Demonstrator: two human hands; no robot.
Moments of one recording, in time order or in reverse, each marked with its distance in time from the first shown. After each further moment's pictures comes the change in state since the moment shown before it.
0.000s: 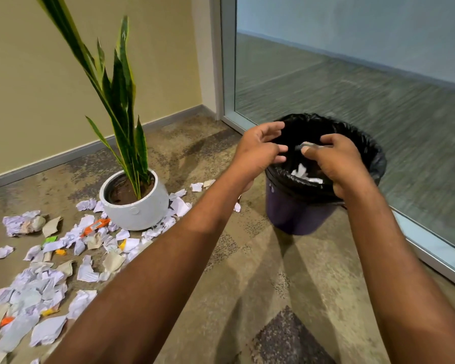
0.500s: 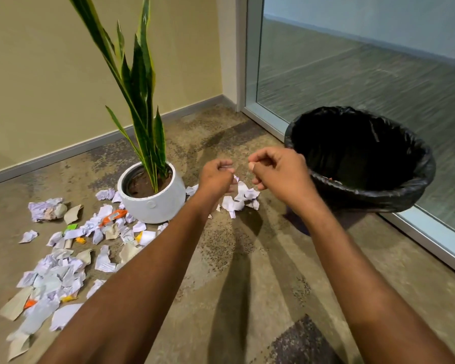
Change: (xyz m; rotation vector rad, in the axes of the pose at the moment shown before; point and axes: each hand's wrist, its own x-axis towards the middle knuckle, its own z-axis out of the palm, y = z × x) left_hand 0.003 -0.091 -0.125 0.182 0.378 -0.277; right_hand -0.050 0.000 0.128 0.059 -0.385 -0.377
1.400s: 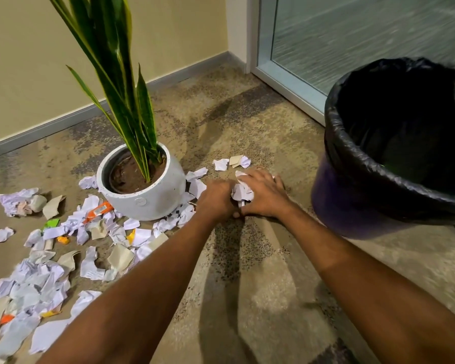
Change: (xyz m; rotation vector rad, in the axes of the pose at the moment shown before) left_hand 0.084 -0.119 -0.016 1.096 -0.273 0.249; right_hand 0.064 0.205 0.112 -0.771 -0.507 0.014
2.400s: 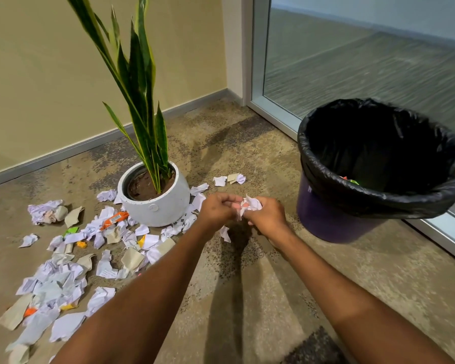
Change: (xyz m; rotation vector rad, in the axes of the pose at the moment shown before) left_hand -0.064 0.028 -0.019 -1.013 0.047 -0.148; right_hand -0.094 -0.058 -0.038 0.781 0.281 0.387
